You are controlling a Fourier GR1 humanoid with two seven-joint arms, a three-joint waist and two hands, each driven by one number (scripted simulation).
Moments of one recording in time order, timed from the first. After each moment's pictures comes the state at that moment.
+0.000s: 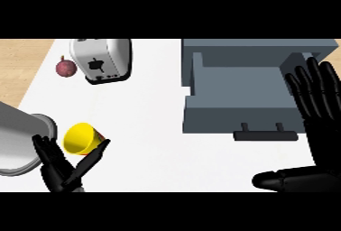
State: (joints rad) left arm 0.09 0.00 0.05 -1.29 0.41 0.67 -0.67; right arm -0.11 -0.08 -0.03 -2.10 -0.14 0.09 0.19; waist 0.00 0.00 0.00
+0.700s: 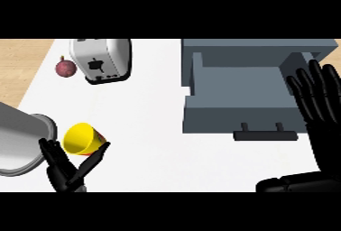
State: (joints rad) left arm -0.01 0.01 0.16 -1.02 0.48 0.54 -0.83; right arm -0.10 -0.09 -0.04 -2.12 -0.15 0.12 0.20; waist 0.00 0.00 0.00
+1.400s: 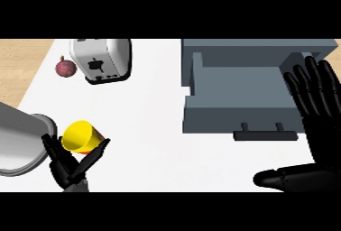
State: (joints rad) left arm -0.11 0.03 0.22 -0.84 0.54 0.41 -0.92; right arm -0.12 -0.08 -0.05 -2.07 -0.15 0.12 0.18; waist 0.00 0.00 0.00
